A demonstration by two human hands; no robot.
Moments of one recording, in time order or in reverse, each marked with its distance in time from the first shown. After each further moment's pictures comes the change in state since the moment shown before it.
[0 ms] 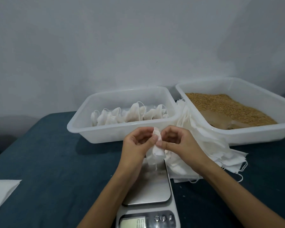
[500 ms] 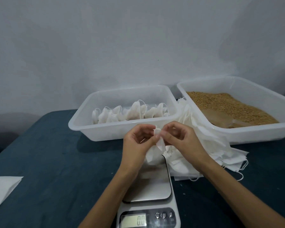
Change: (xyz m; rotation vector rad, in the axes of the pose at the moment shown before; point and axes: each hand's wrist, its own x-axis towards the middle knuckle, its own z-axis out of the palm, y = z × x) left_hand 0.000 -0.002 -0.002 0.045 -0.009 0.121; right_hand -0.002 -0.006 0.003 -0.018 0.078 -0.037
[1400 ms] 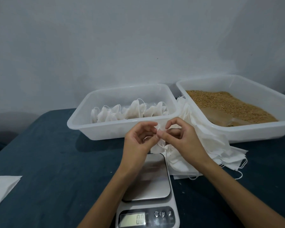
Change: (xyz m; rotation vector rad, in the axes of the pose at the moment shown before) left_hand -0.003 0.005 0.004 0.040 -0.043 0.058; right_hand -0.001 0.000 0.001 -0.063 0.071 0.000
